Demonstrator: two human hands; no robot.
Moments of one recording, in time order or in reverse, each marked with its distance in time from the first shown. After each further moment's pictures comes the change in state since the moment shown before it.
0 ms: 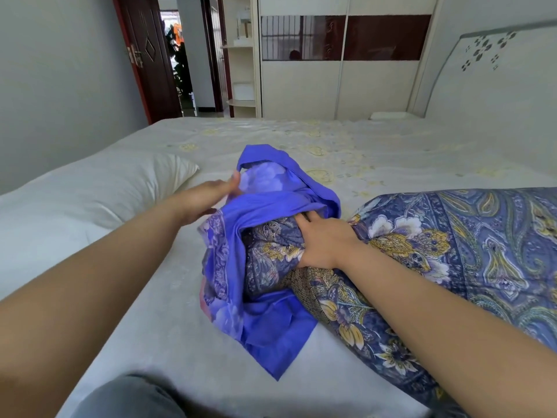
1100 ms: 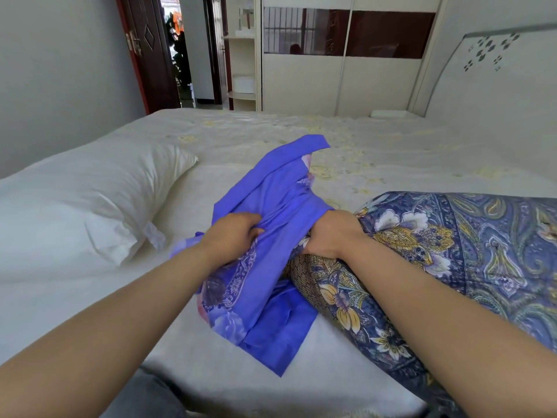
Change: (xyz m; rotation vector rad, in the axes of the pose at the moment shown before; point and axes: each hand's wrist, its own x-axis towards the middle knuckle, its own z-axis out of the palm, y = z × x) left_hand -0.007 -0.046 0.073 0.747 0.273 0.353; right_hand 0.002 0.004 0.005 0.063 0.048 0.113
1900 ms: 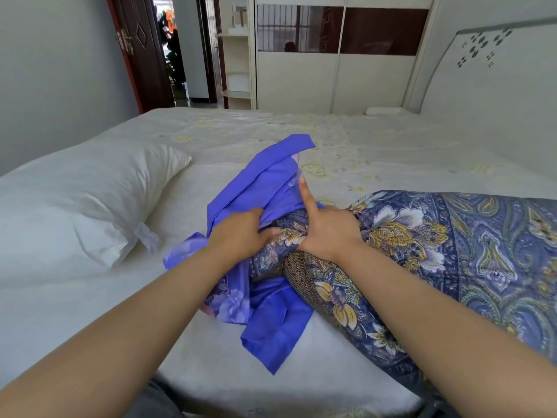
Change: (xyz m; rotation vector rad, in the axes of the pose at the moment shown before) left_hand 0.005 0.039 0.000 0.013 0.029 -0.181; right_hand -0.011 0.001 -0.004 0.028 0.154 0.097
